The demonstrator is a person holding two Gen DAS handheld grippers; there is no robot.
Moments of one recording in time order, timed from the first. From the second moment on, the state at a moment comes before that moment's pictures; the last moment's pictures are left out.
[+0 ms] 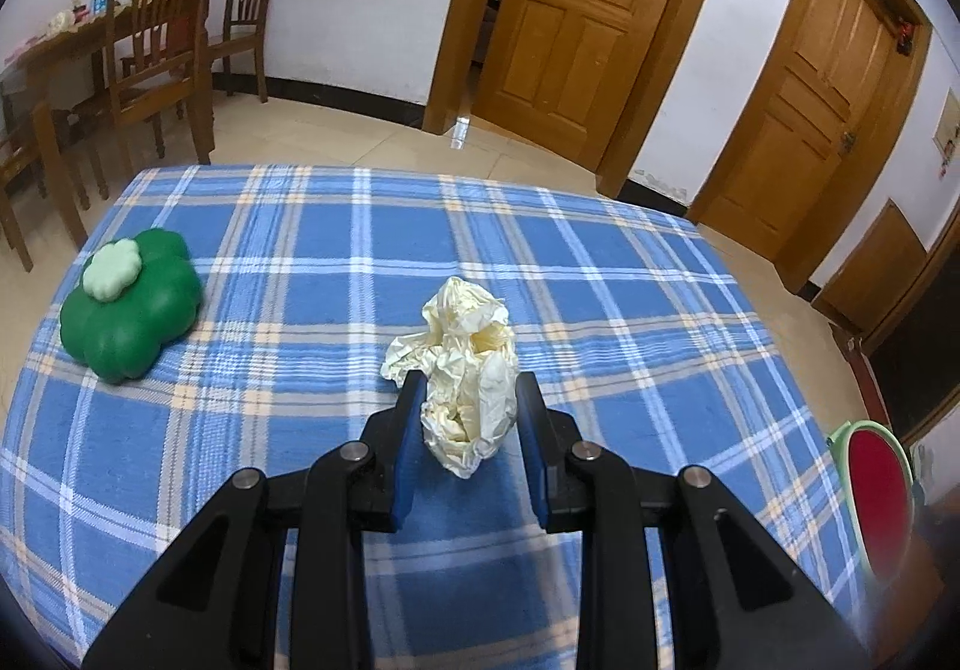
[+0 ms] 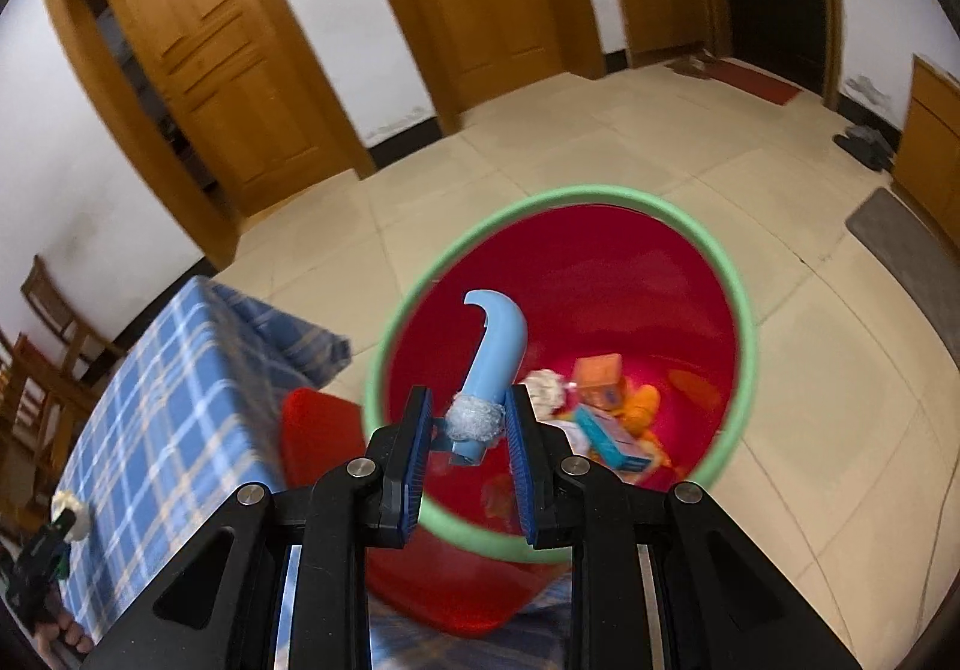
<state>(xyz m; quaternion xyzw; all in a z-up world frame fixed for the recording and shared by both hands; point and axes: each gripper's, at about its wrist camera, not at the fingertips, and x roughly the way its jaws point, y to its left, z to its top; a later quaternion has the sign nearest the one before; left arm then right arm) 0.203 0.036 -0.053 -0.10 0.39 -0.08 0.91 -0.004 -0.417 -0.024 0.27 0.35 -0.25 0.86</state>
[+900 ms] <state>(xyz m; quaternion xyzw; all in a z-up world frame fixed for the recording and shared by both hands) 0.142 -0.147 -0.007 -0.02 0.42 -0.26 0.87 -0.031 -0.467 -0.045 0.31 0.36 -0.26 0.84</state>
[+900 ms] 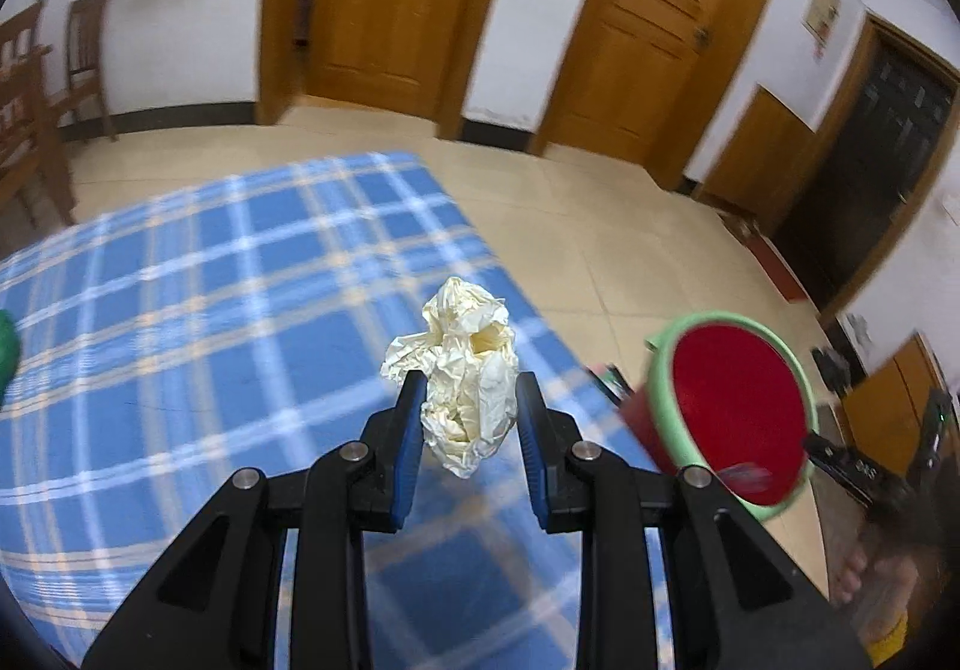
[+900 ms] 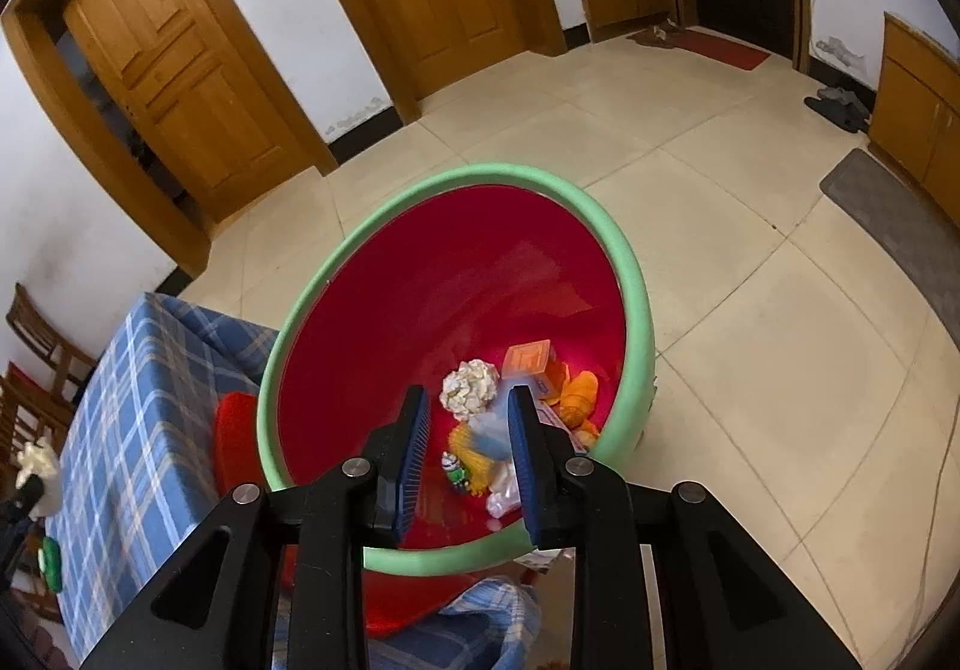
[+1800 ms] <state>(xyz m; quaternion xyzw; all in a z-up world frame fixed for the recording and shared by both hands) 0.078 -0.344 -0.033 0.11 0.45 -0.39 0.80 -0.081 -0.482 -0.023 0.34 0.31 -0.22 0.86</state>
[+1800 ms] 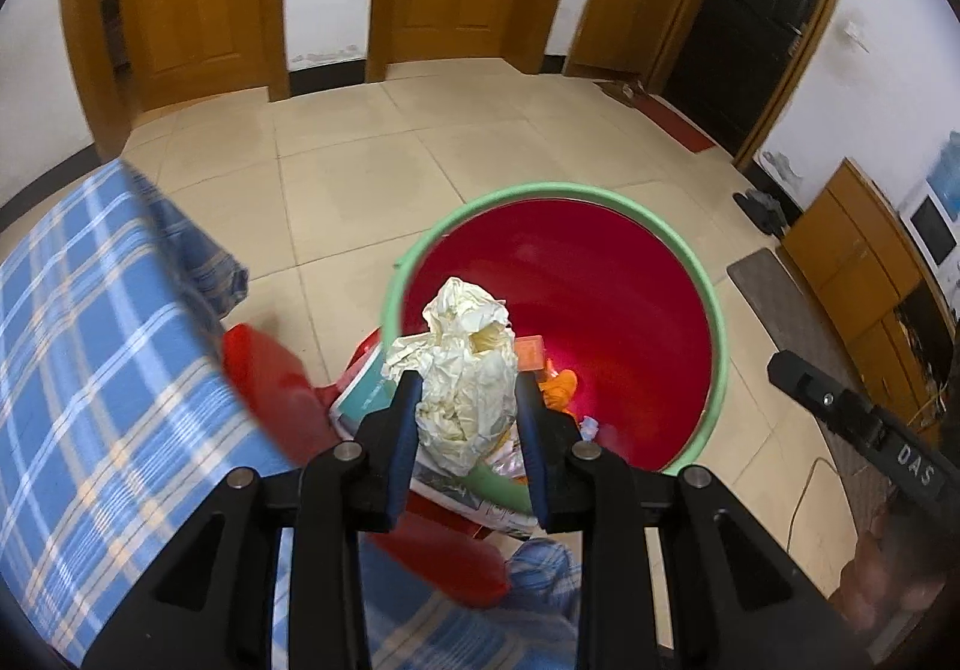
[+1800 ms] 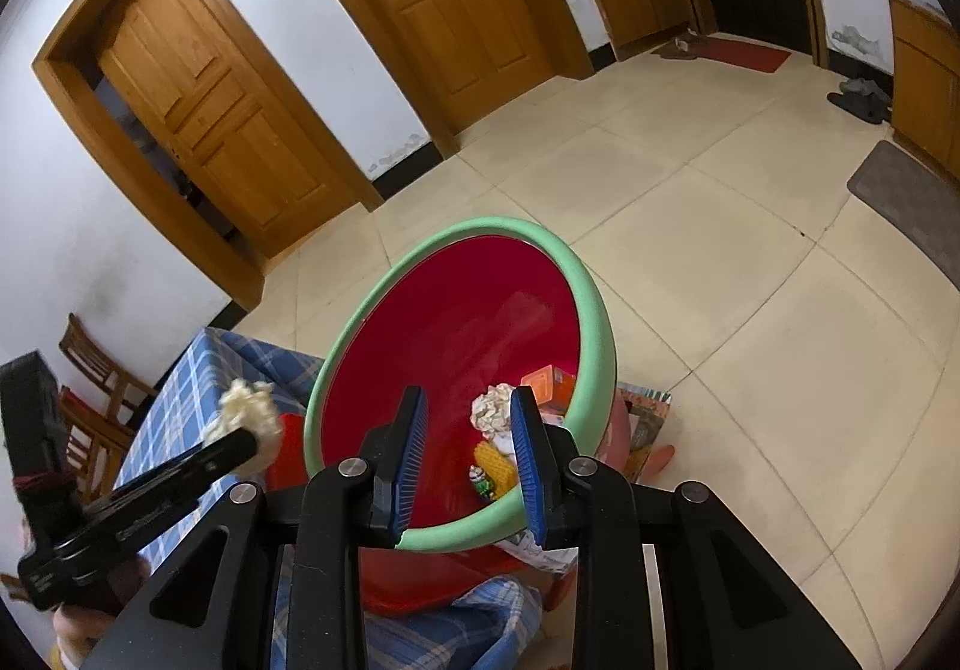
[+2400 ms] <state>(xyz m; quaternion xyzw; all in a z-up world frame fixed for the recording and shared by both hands) 0.082 -0.310 -0.021 0.08 0.45 -0.35 0.82 -0.076 -0.468 -0.023 0.33 0.32 -0.20 0.86</state>
